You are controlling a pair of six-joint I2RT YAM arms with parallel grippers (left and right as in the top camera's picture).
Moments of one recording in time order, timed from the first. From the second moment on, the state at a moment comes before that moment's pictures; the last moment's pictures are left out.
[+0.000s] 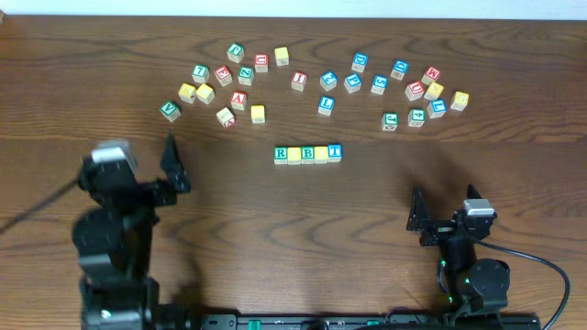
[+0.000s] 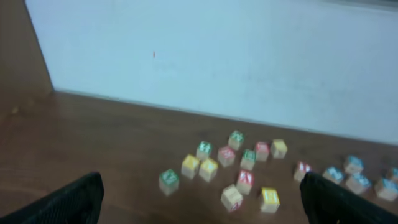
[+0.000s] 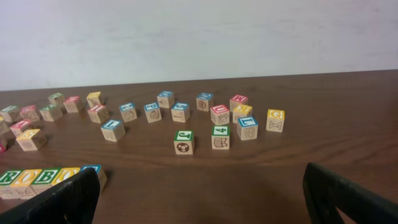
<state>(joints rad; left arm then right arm) 0.07 0.53 0.56 -0.17 0.01 -0.14 0.10 0.01 0.01 -0.07 0.02 0.10</state>
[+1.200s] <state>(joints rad) 0.10 0.01 0.01 -0.11 -0.03 -0.06 0.10 0.01 0.01 -0.07 0.02 0.10</state>
